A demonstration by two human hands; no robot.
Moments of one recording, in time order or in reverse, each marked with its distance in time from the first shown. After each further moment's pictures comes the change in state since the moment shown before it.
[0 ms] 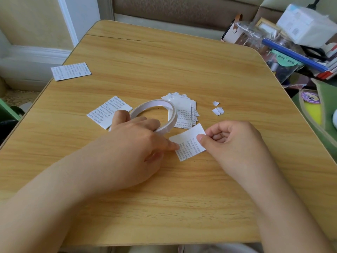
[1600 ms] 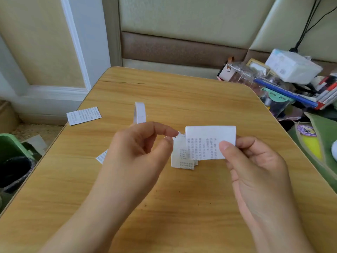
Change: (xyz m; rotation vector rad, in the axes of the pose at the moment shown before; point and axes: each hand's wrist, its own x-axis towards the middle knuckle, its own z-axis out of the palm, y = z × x) left_hand 0.029 0.025 -0.043 -0.879 0.494 -0.633; right_hand 0.002 -0.040 -0.012 1.057 0.155 -0.091
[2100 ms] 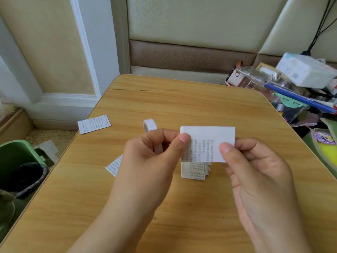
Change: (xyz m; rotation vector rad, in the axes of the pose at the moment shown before) left_hand 0.008 0.006 0.008 -0.293 0.011 -0.084; right_hand 0.003 0.002 0.020 0.049 -0.088 -0.005
